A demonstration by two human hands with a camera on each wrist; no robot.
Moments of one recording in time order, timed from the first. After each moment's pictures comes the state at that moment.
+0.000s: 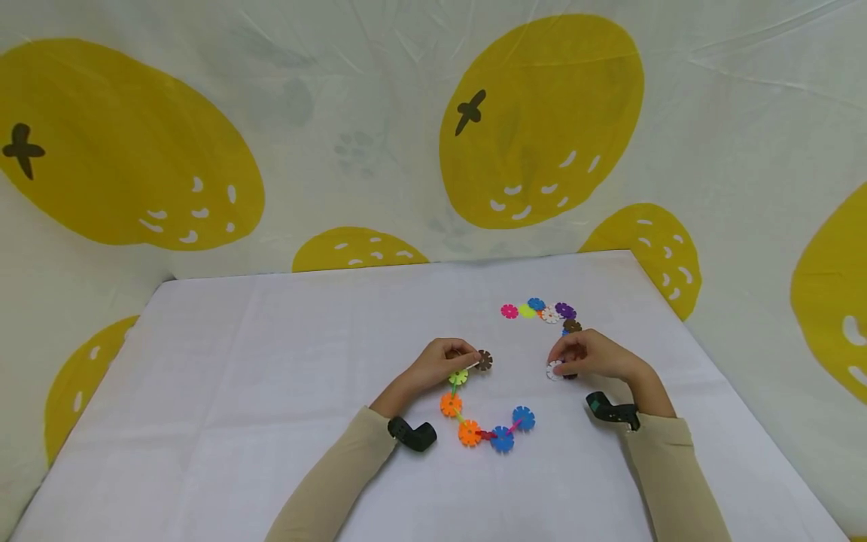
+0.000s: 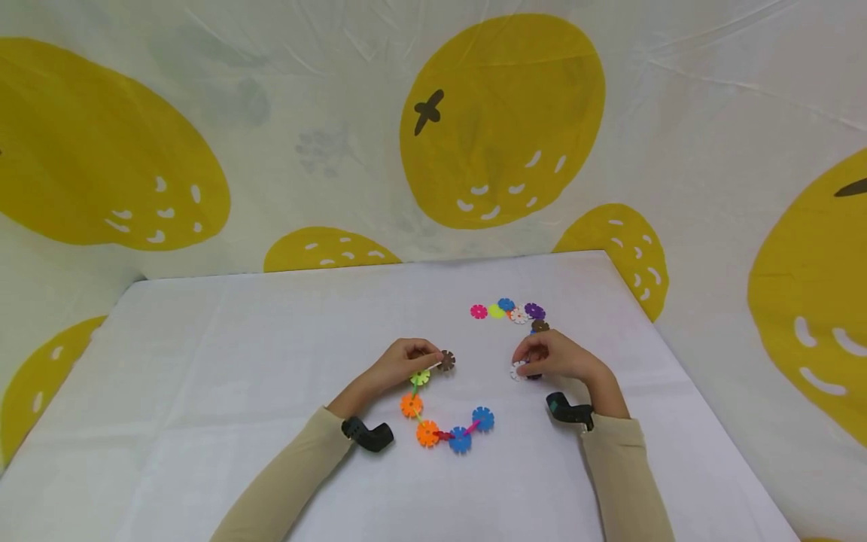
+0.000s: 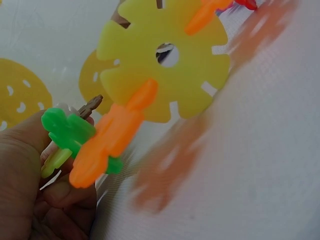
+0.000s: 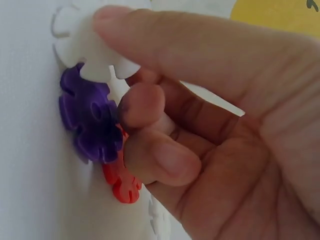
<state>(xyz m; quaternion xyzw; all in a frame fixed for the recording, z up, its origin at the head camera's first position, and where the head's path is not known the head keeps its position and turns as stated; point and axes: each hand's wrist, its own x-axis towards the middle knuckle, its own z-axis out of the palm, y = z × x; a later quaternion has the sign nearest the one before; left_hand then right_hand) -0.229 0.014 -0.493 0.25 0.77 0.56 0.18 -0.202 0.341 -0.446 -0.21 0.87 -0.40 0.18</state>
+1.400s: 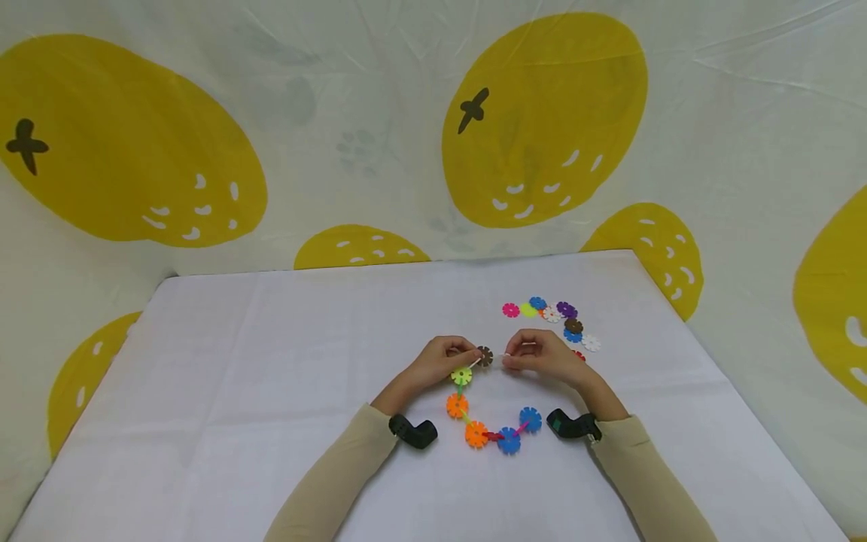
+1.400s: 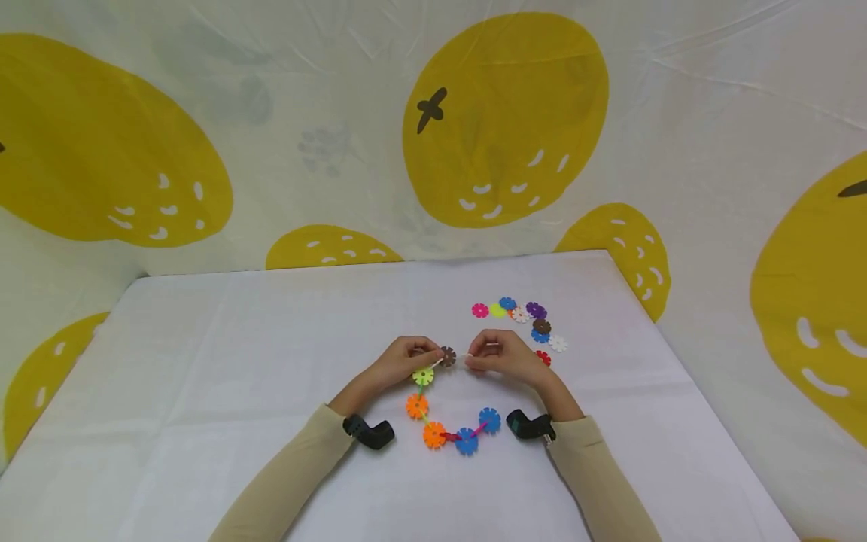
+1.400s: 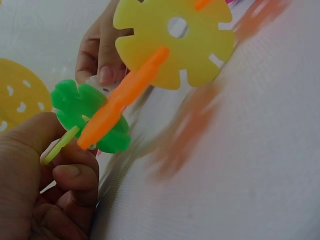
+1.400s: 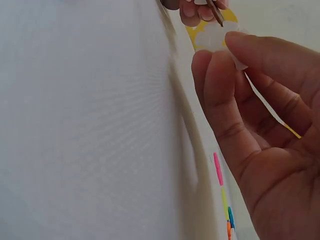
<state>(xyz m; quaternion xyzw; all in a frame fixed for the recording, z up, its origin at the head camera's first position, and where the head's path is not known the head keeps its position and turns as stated) -0.230 0.015 -0.495 0.23 0.77 0.56 0.19 -0.203 0.264 -0.463 -0.17 0.81 -0.55 0.15</state>
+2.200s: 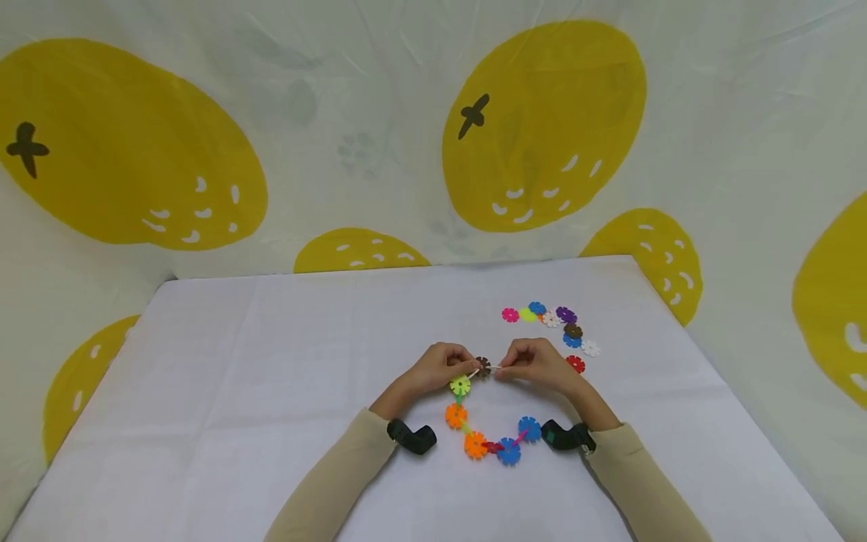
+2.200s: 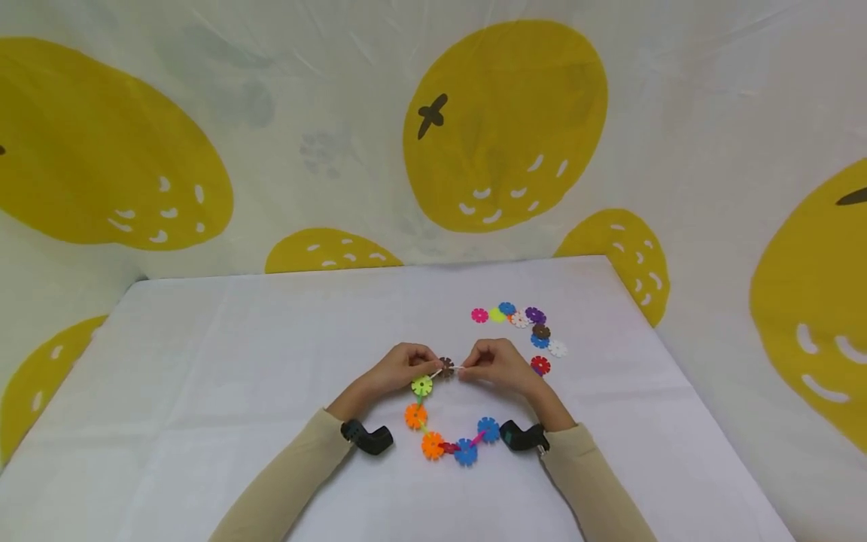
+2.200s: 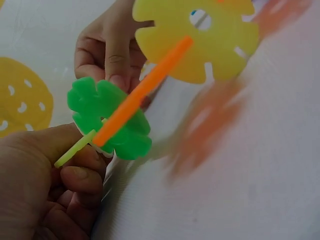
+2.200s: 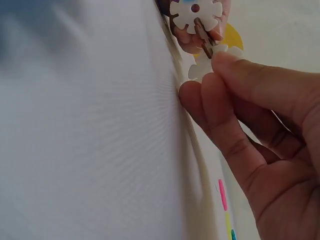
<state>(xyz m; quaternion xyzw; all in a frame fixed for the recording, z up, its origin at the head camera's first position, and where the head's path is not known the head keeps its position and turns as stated) -0.230 0.011 -0.493 0.27 0.78 0.53 0.19 -0.202 0.254 -0.472 -0.25 0.81 -0.53 0.07</state>
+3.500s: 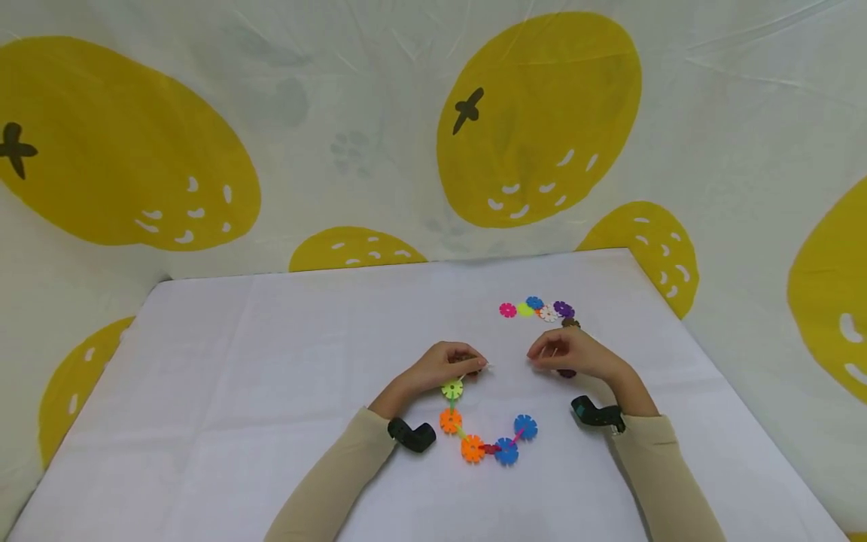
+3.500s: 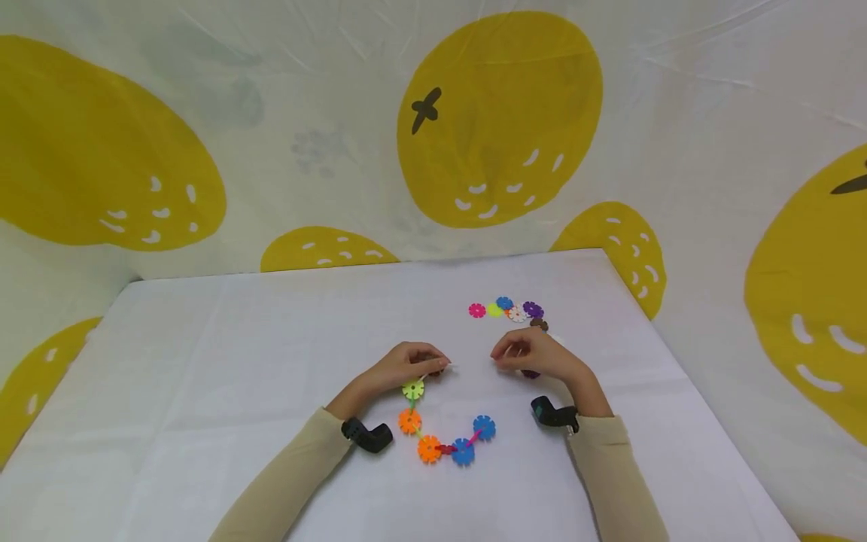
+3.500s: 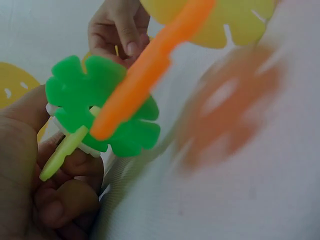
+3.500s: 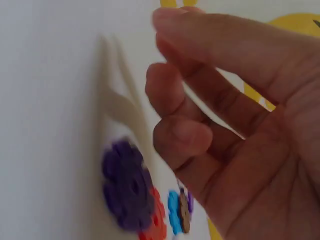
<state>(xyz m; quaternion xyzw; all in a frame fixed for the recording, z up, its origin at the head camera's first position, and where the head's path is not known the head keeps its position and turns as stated) -0.226 0.016 -0.491 0.29 0.74 0.55 0.24 -0.204 0.316 -0.451 -0.28 0.85 -0.44 0.11</state>
